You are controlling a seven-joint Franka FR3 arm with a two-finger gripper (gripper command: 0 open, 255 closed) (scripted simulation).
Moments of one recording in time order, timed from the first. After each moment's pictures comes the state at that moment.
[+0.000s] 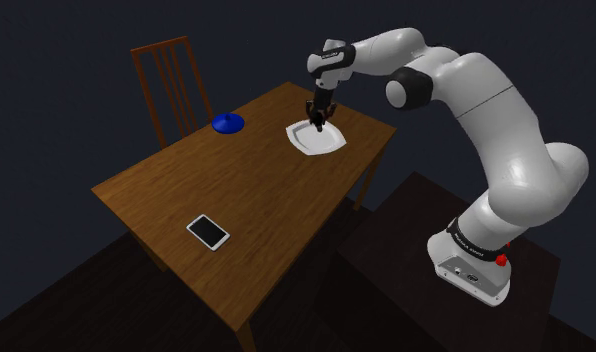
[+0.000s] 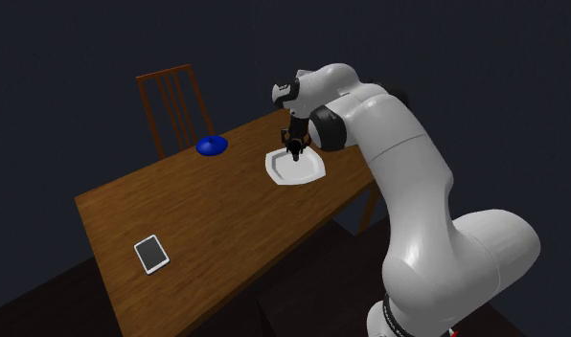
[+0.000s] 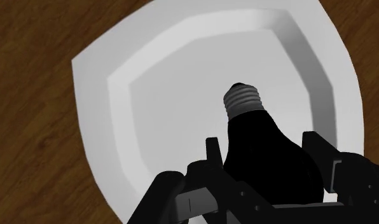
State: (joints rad) arm -0.15 1.10 -0.27 -1.04 0.45 1.95 0.08
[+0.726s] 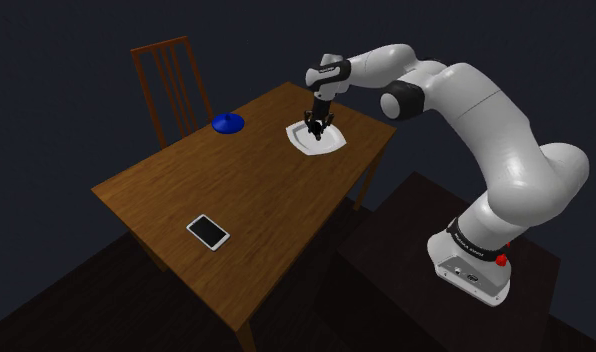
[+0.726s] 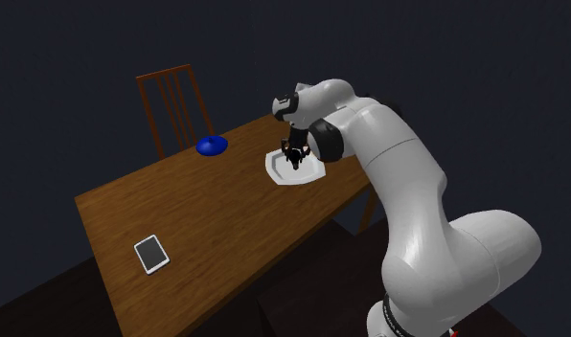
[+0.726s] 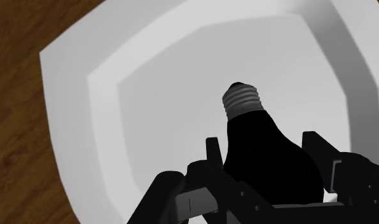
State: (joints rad) arm -0.16 1.21 -0.26 -0.97 0.46 1.99 0.08
